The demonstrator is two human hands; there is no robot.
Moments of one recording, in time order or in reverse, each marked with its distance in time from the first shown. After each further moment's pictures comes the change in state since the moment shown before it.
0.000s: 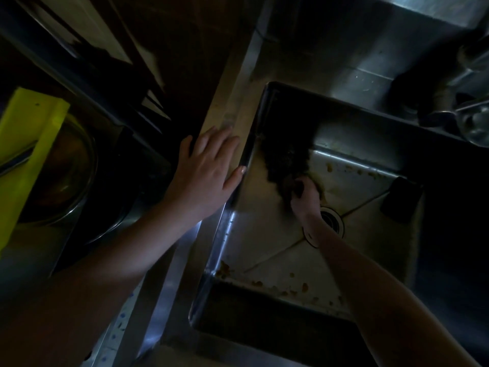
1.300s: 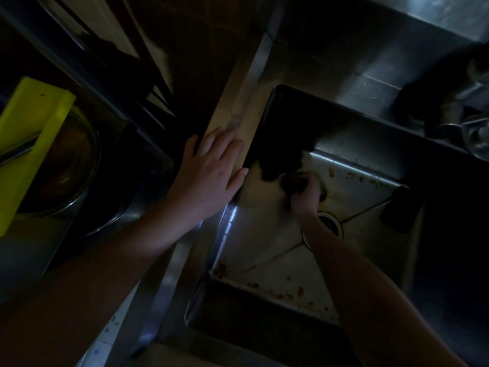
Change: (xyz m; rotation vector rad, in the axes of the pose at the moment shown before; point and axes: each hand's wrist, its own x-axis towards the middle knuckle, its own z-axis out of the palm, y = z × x) left_hand 0.001 0.000 0.004 -0.010 0.074 0.018; right_hand 0.011 -0.011 0.005 0.013 0.139 -0.031
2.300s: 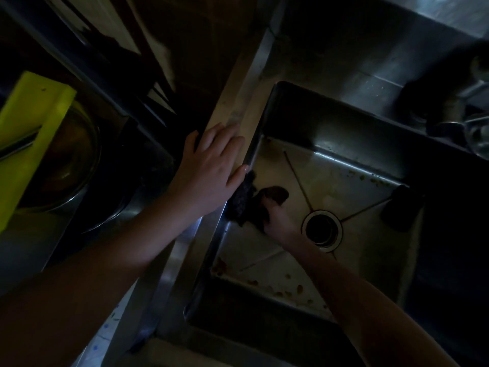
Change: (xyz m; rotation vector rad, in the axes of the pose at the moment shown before) left_hand -0.002 -0.001 0.000 0.026 -0.018 0.001; right_hand -0.058 0.012 0.028 -0.200 -0.587 -0.437
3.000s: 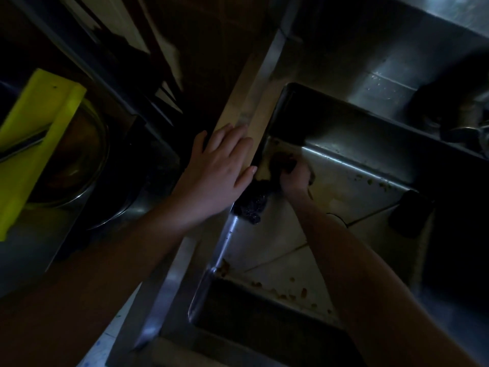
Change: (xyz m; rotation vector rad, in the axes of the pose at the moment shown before) left_hand 0.000 -0.001 0.000 -0.014 0.014 0.008; right_hand 0.085 -0.016 -0.056 0.174 0.502 0.469
